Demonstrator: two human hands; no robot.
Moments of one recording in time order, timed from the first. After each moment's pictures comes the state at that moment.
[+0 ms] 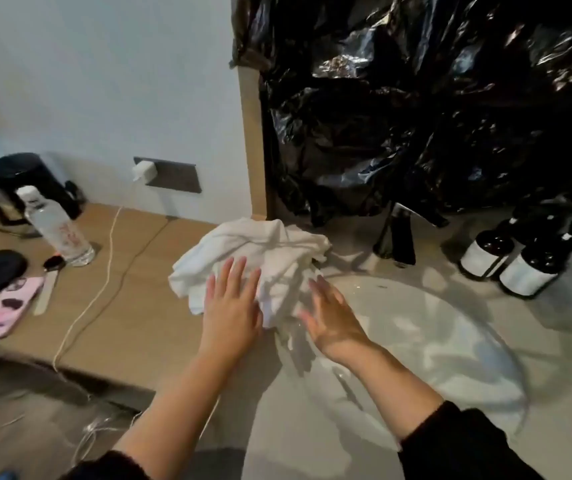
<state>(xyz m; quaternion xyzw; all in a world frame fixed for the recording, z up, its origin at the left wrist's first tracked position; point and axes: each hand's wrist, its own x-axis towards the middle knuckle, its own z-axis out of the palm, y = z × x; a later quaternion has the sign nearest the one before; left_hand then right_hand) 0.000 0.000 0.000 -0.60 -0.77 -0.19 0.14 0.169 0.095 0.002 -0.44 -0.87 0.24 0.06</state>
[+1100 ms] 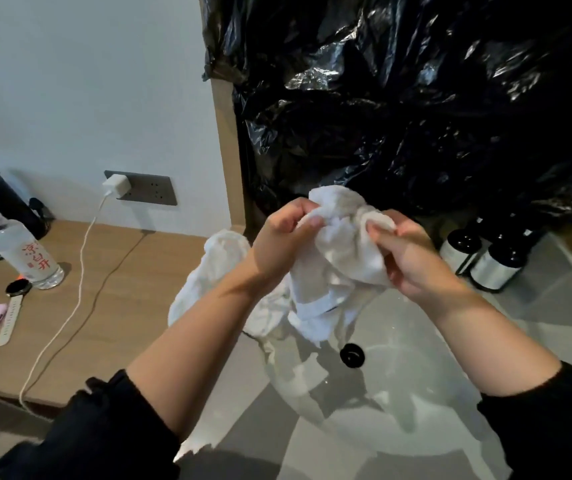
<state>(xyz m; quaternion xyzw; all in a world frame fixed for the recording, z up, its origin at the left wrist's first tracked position) 0.065 0.083 0.139 -0.53 -0.47 -0.60 -0.39 0.235 0.147 0.140 -0.39 -0.53 0.62 0.42</state>
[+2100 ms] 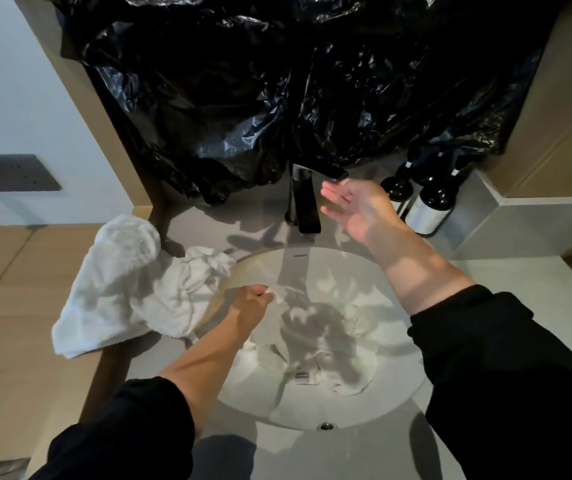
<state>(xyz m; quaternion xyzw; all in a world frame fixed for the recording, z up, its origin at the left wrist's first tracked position) 0.117 0.133 -0.063 -0.39 -0.70 -0.31 -0.50 0.283 0.240 0.095 -0.49 -0.28 0.69 0.46</state>
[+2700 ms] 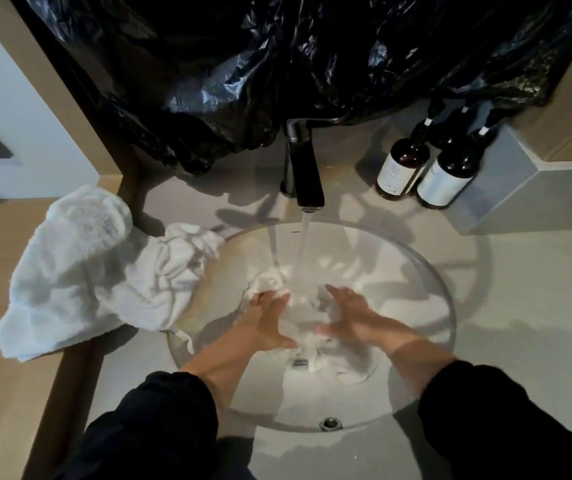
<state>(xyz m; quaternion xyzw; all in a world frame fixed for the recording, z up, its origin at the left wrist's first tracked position) 0.137 0.127 -0.146 -0.68 -0.64 0.11 -0.33 0.333 0.158 -0.109 -0.61 -0.67 0.39 -0.14</state>
